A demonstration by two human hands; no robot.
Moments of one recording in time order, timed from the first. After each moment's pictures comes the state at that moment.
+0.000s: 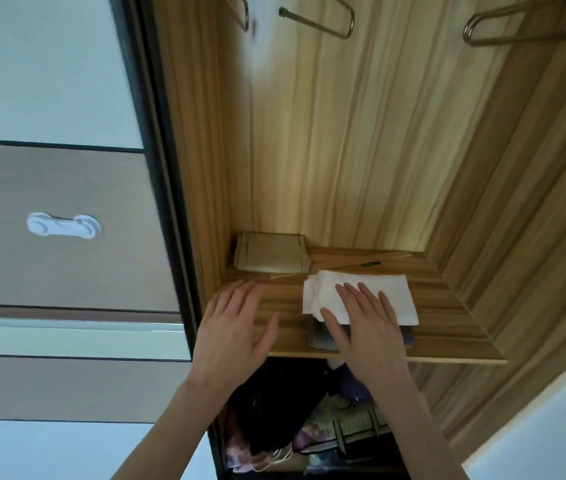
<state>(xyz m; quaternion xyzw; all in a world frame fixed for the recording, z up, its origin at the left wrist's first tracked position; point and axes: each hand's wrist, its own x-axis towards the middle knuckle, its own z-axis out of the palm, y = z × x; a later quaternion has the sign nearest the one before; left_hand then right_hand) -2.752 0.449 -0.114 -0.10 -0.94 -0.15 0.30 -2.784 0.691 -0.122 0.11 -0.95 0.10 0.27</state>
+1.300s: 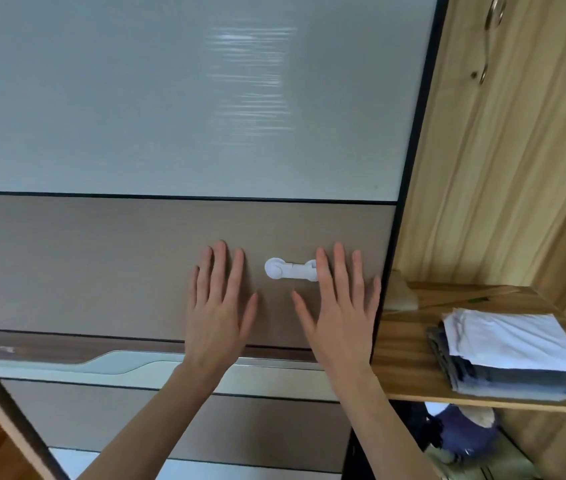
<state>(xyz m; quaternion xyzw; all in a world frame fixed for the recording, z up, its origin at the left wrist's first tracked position) -2.767 0.106 -0.076 -0.02 -0.88 -0.05 0.47 -2.790 0.313 -0.073 0.09 -0.87 0.12 0.47</state>
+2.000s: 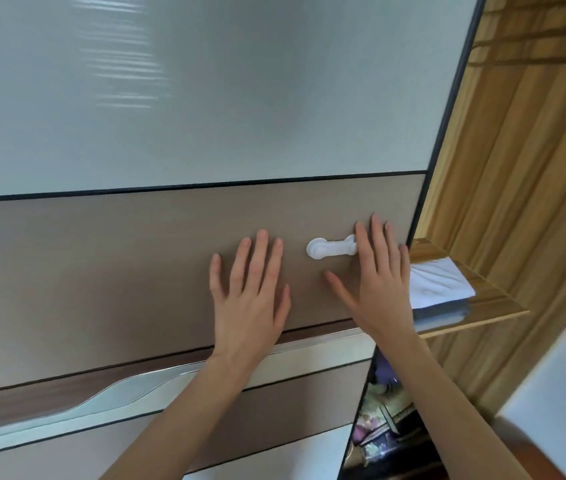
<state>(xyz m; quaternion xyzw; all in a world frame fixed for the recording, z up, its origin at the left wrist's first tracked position) -2.787 0.190 -0.076 -0.17 -0.84 -0.07 0.51 -2.781 0.418 -0.064 0.01 -0.89 0.07 0.45</state>
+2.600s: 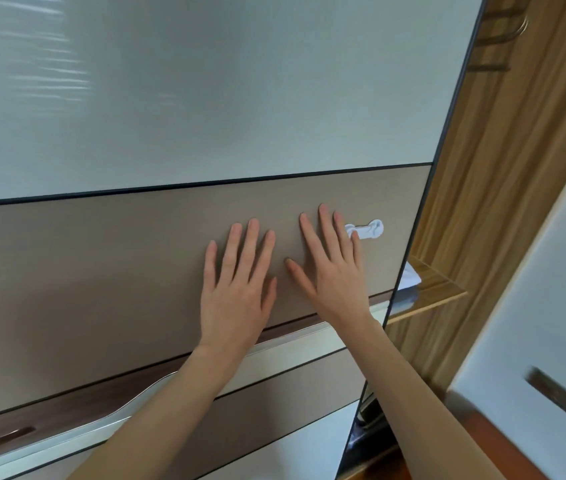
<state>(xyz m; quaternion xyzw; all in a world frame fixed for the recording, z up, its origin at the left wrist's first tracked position) -2.803 0.234 -0.066 -0.22 -0.84 -0.04 0.50 -2.786 0.427 -0.054 0.01 -0.90 0.03 0.43</state>
